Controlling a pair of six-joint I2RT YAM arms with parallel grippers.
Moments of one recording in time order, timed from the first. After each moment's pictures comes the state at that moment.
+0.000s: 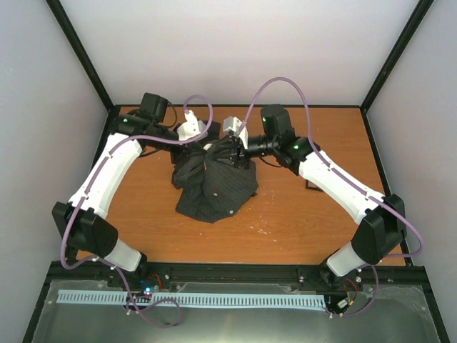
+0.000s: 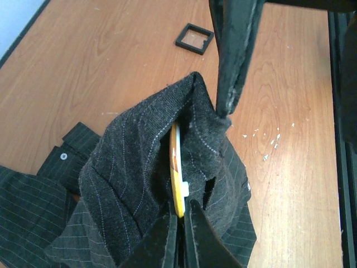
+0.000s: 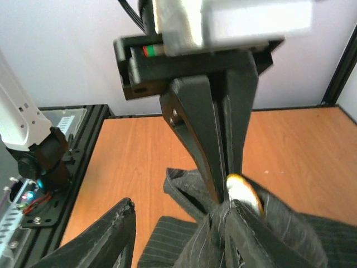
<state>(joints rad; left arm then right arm) -0.30 1.49 1.57 -1.07 0.73 0.82 0.62 1.51 1.33 -0.24 -0.88 -0.28</state>
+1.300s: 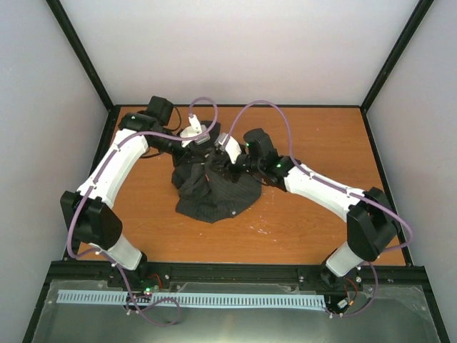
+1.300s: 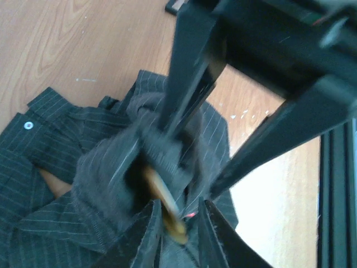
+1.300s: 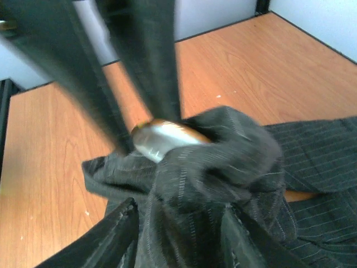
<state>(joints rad) -0.30 1.59 1.60 -1.18 0.69 0.82 0.73 1.55 1.15 -0.11 -0.44 -0.16</state>
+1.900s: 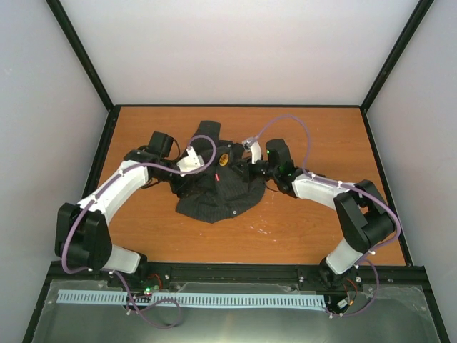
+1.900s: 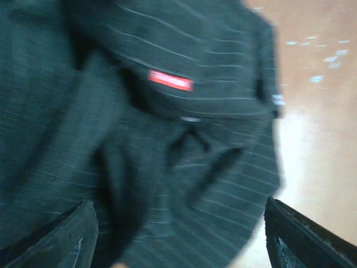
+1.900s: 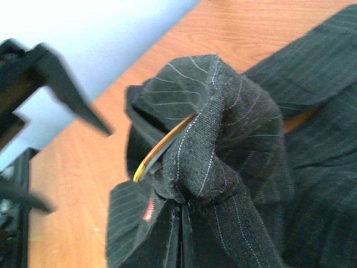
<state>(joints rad) -0.30 1.42 1.08 -0.85 0.58 0.75 0.55 1.62 0.89 0.28 -0.56 0.26</state>
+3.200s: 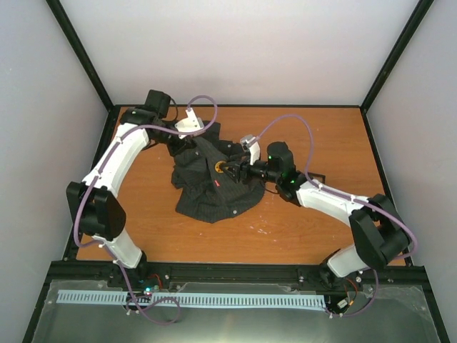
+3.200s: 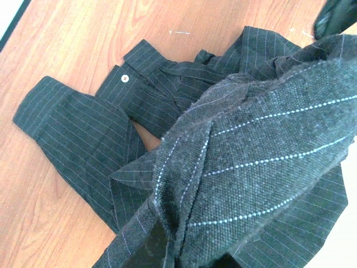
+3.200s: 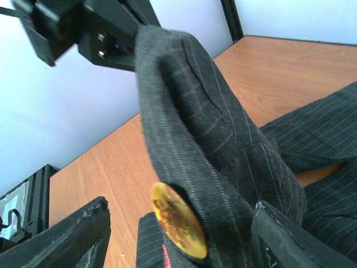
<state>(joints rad) -0.25 1.69 1.65 -1.05 0.44 0.84 0.63 1.45 0.82 0.37 -0.51 0.29</state>
